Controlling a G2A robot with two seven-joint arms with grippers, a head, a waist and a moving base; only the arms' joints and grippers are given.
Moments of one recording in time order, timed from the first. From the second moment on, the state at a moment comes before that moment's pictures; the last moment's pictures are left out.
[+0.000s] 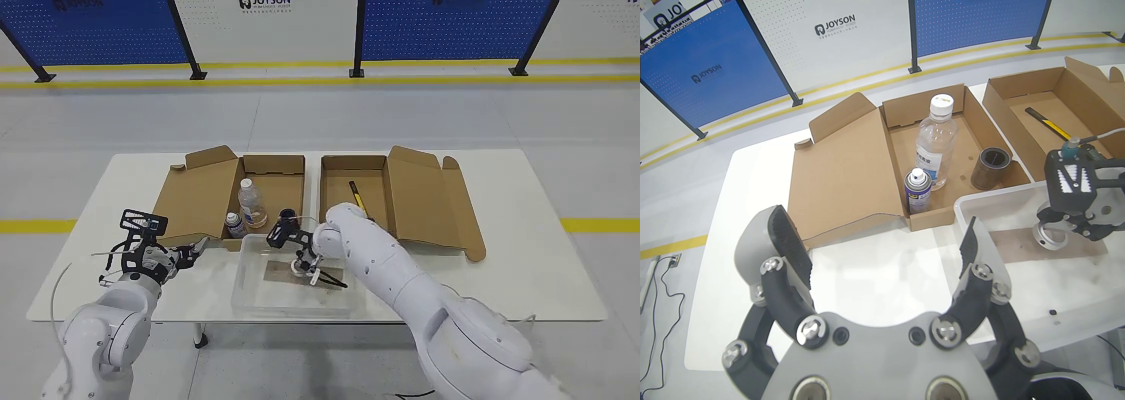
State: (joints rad) left arm 1.67 -1.16 -1.76 -2.02 1.24 -0.16 -0.57; right arm -0.46 -1.77 0.50 -0.45 -0.91 -0.53 0.82
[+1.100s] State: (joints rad) left arm 1.67 -1.16 -1.76 -2.02 1.24 -0.16 -0.57; right arm -1.10 -1.42 1.14 -1.47 -0.70 -0.61 0.87
